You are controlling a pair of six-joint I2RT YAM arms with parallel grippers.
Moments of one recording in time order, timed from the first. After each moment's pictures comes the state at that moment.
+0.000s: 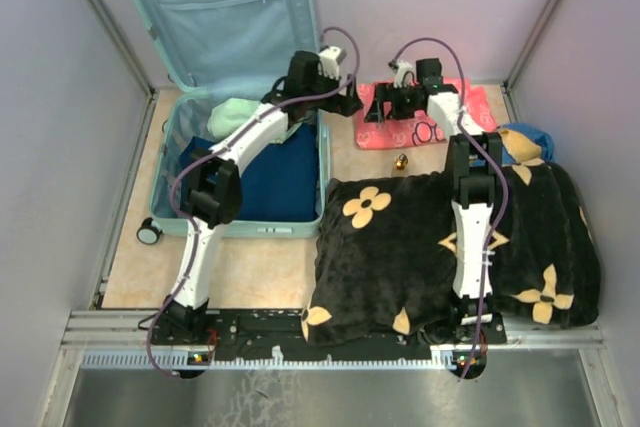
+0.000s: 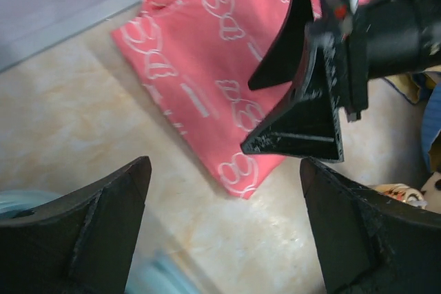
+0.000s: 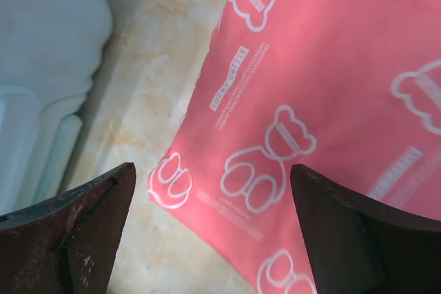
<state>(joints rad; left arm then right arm) -0.50 2.33 2.15 -0.21 0.32 -0.15 0.11 2.41 2.07 -0.50 -0.65 -0.04</state>
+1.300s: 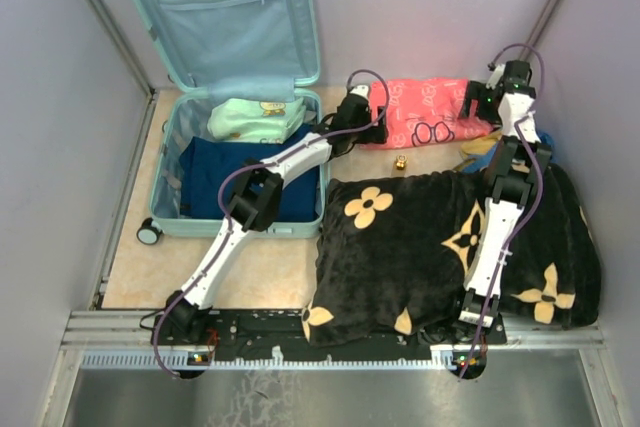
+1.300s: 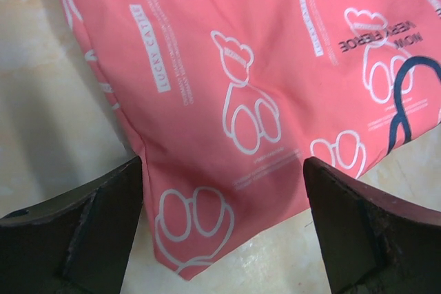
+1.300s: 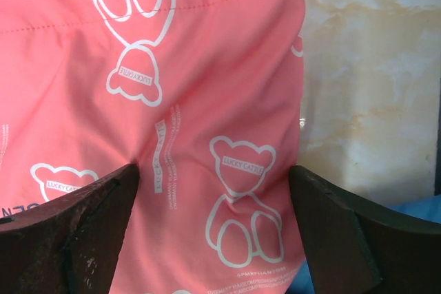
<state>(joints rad) -0.69 2.65 2.29 -0.16 -0.10 -0.45 -0.28 2.55 2.32 -0.67 -0.26 -0.06</state>
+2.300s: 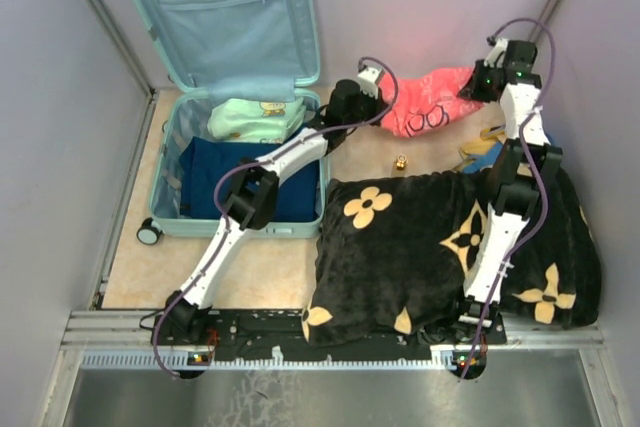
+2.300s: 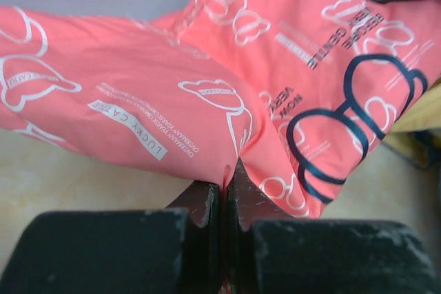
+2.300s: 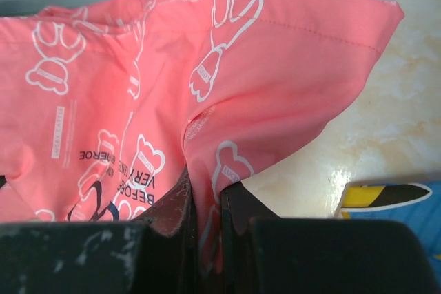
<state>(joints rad) -0.67 2.66 2.32 0.16 0.15 -0.19 -0.23 2.26 2.10 -0.58 -0.41 0.03</state>
